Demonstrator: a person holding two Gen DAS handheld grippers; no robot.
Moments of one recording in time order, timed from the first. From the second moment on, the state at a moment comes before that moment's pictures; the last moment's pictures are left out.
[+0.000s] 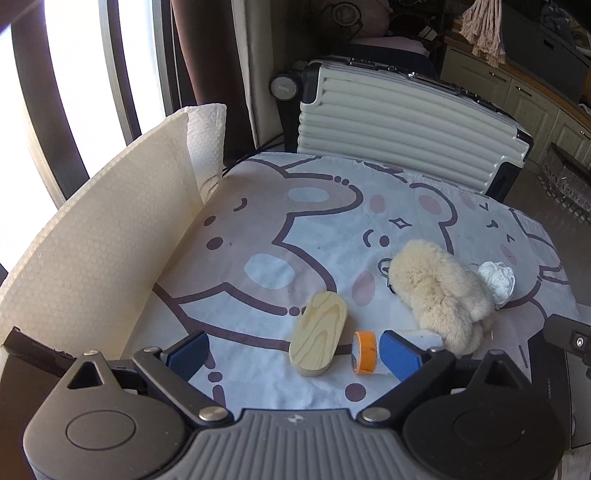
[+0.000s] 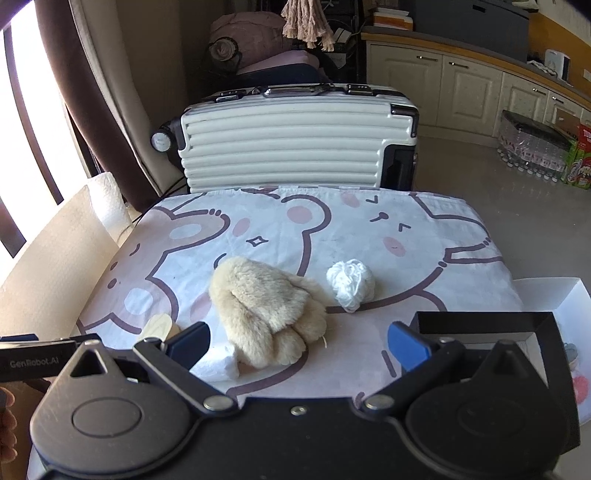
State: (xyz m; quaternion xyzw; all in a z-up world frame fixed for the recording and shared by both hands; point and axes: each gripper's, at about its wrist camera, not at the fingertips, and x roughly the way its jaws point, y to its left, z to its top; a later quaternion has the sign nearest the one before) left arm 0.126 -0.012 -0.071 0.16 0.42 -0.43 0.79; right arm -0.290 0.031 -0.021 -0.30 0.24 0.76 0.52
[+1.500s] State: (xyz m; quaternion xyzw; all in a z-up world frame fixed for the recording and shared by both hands) left arm 0.143 -0.034 -0.145 0.28 0.41 -0.54 0.68; right arm -0.414 0.086 -0.133 -0.42 0.33 0.72 0.44
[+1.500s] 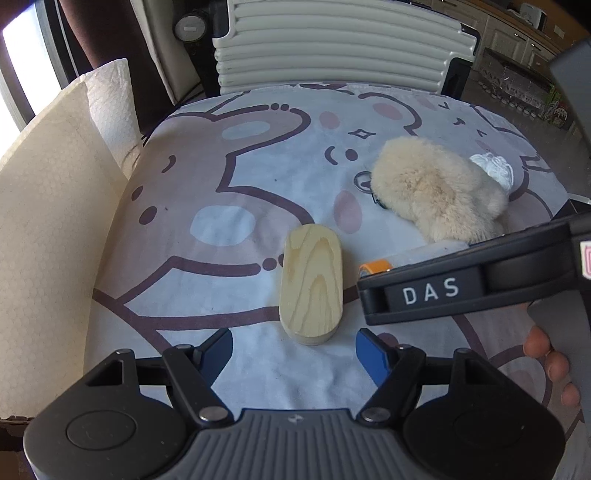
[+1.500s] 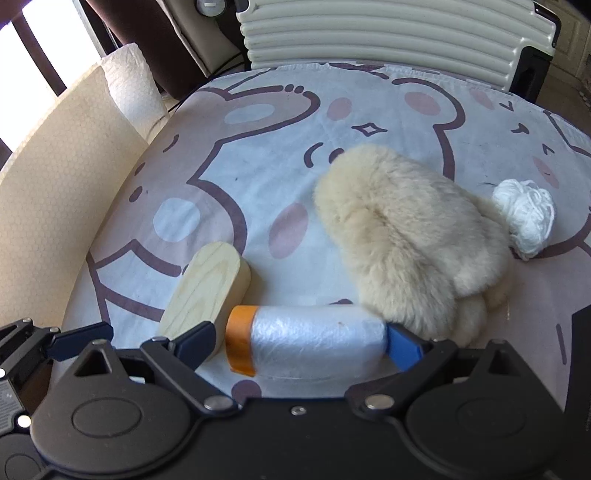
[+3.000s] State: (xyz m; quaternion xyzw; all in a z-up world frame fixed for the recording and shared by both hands) left arm 0.144 -0.089 -0.160 0.24 0.47 -0.48 0.70; right arm -0.340 0.096 -0.114 -0.45 0.35 0.69 0.45
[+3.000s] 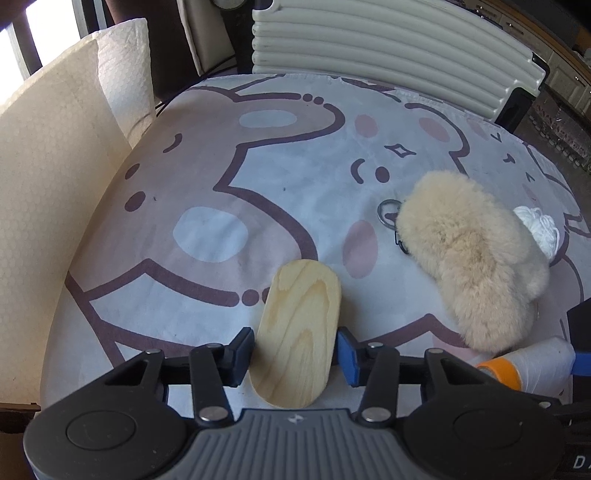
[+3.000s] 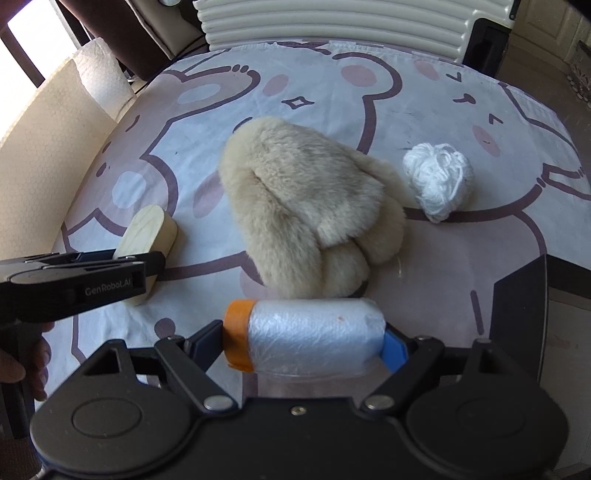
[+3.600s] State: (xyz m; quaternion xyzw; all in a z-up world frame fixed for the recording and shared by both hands) left arm 0.134 -0.074 -0.161 0.29 0.51 -0.48 0.65; right arm -0.337 0.086 -0.106 -0.46 0.34 0.68 0.46
